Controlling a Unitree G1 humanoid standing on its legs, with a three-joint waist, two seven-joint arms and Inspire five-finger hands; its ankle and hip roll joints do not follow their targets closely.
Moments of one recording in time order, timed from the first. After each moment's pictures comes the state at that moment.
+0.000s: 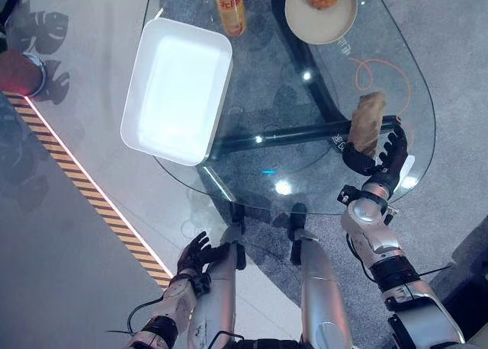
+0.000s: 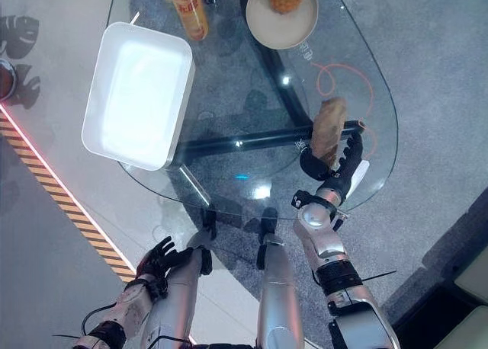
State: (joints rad) left arm -0.20 0.23 -0.34 0.89 -0.74 -0.13 0.14; right arm -0.50 -0.37 0.21 0.37 0.41 -0.04 -0.89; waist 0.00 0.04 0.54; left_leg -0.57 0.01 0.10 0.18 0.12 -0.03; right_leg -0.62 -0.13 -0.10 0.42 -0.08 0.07
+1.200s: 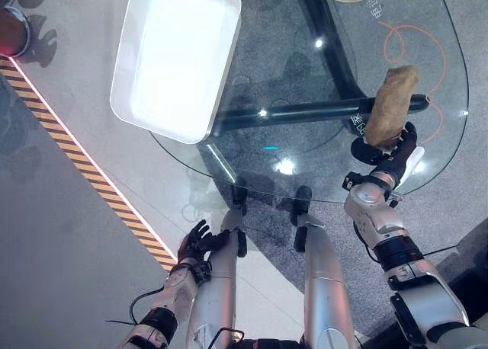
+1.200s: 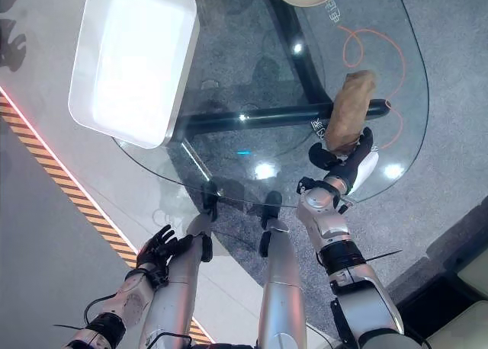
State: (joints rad) left arm -0.24 0.26 -0.38 0.80 -0.81 -0.12 0.19; right arm -0.63 -0.44 0.23 0.47 0.47 0.07 -0.96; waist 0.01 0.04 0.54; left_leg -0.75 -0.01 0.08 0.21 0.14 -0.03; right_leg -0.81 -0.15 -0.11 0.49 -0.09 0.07
